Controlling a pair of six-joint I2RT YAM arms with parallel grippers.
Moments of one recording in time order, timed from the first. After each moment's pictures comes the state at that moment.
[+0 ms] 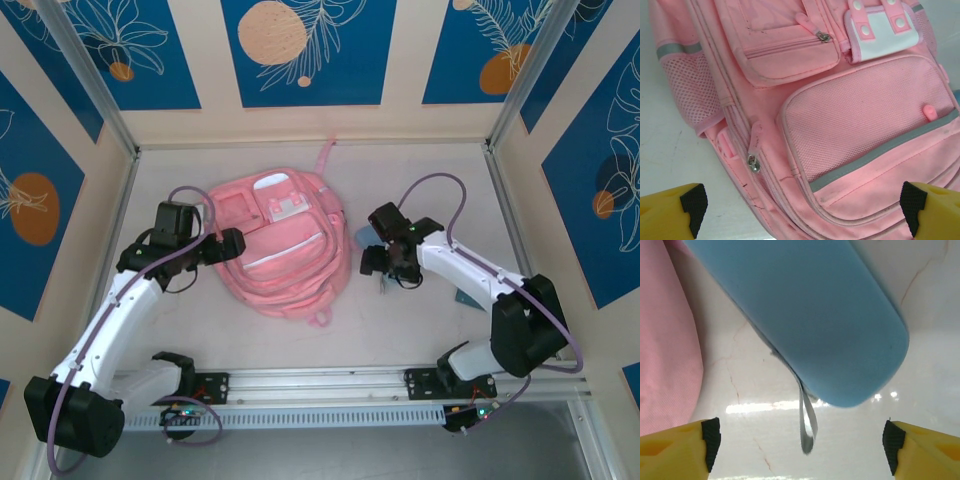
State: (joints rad) left arm -0.24 1.02 0.93 -0.78 0.14 -0.44; right arm 0.51 1.43 1.00 -0.92 0.06 0.66
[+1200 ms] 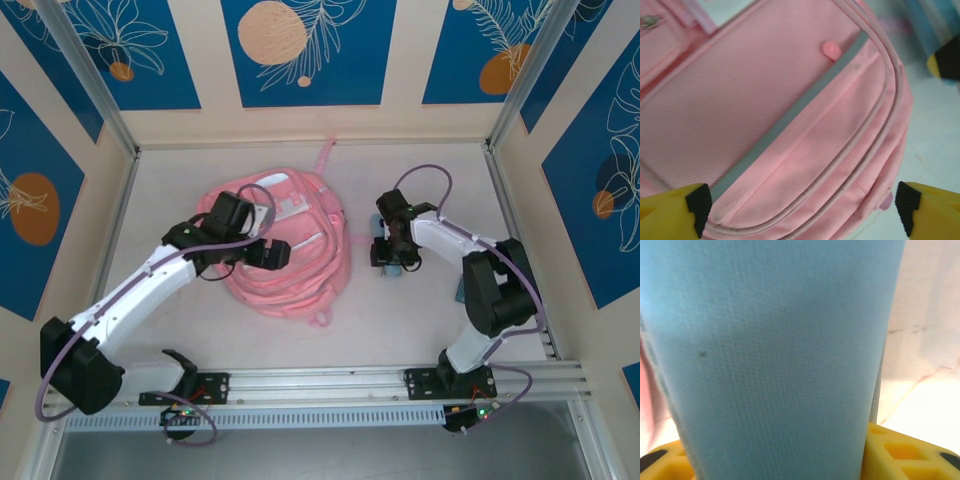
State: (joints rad) left arm -0.60 1.27 1.11 -0.80 0.12 -0.27; right arm 0.36 1.63 1.07 -0.82 -0.02 0.34
